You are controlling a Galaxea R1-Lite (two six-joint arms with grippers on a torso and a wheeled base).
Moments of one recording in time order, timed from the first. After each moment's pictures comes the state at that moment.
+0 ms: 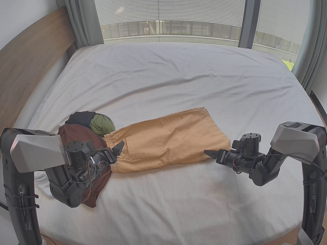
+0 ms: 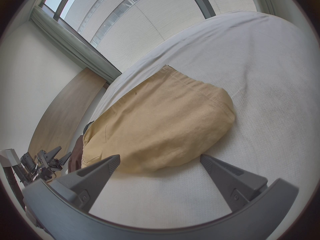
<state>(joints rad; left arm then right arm) -0.26 2.32 -0.57 -1.55 0.03 -0.44 0.27 2.43 -0.90 -1.07 0.24 0.52</state>
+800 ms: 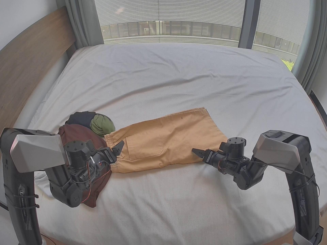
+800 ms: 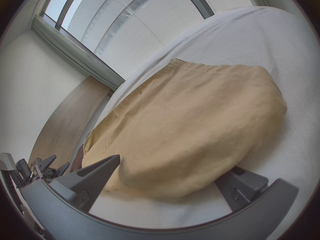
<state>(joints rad) -0.26 2.32 -0.58 -1.55 0.03 -0.45 0.34 2.60 -1.09 -1.13 0.19 0.62</state>
